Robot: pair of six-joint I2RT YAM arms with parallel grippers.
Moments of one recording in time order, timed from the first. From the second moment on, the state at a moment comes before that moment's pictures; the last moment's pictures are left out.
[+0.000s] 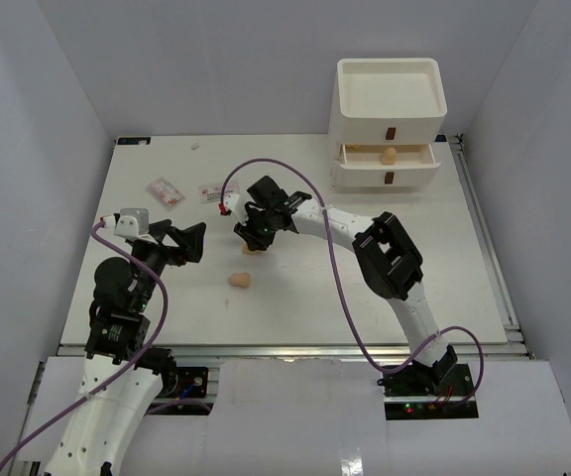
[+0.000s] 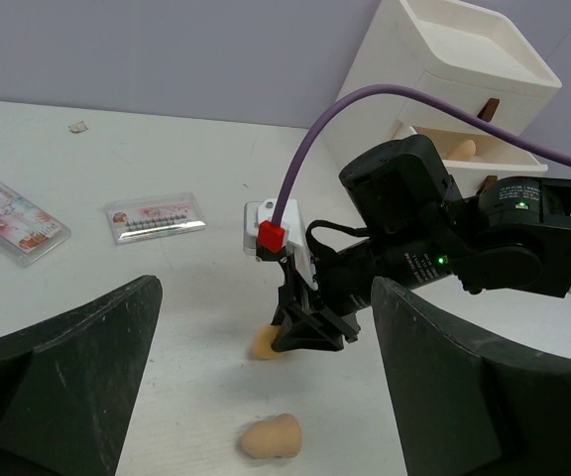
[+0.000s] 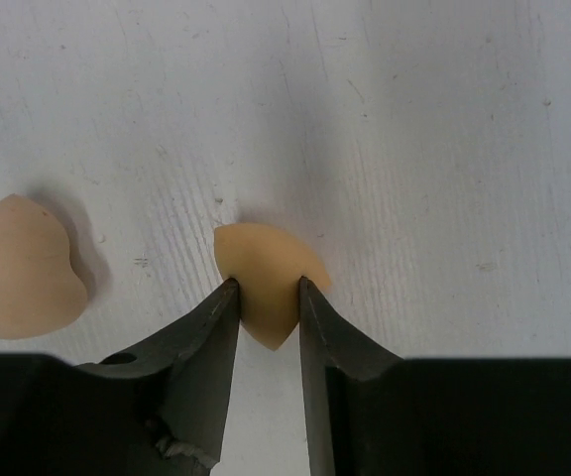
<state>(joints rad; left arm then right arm) -0.20 0.44 0.59 -0.08 0.08 -0.29 0.84 2.23 1.77 -0.46 -0.35 -0.41</state>
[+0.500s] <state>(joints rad) -0.20 0.44 0.59 -0.08 0.09 -0.29 0.84 2.22 1.77 -0.47 -0.34 -0.44</state>
